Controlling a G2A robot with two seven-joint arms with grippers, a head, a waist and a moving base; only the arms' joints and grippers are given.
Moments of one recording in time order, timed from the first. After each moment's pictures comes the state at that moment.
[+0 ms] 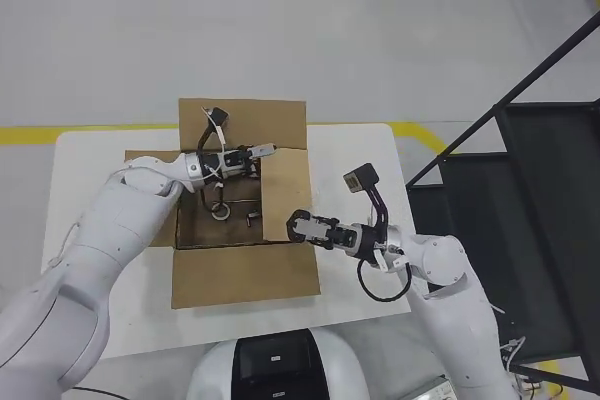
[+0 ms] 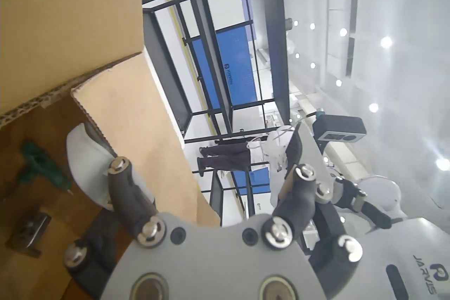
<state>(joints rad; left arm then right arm) 0.45 -1.31 -0.55 -0.61 -0.69 -0.64 -1.01 -1.45 -1.32 1.41 -1.92 0.20 -0.20 1.04</state>
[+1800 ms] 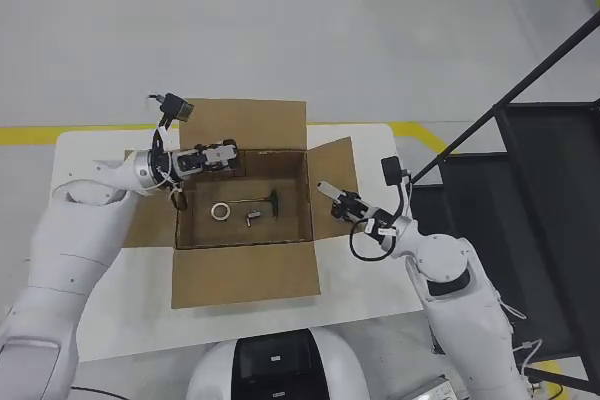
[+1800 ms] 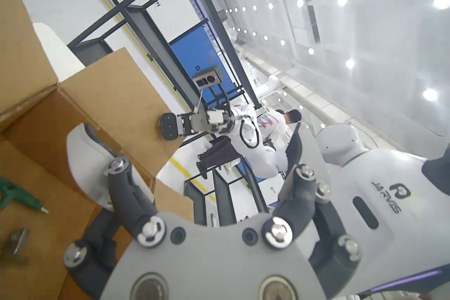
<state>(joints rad) 0.76 -1.11 -1.09 -1.15 -0.53 -0.61 -1.21 -1.48 -1.26 1.44 -1.88 -0.13 0.13 0.66</state>
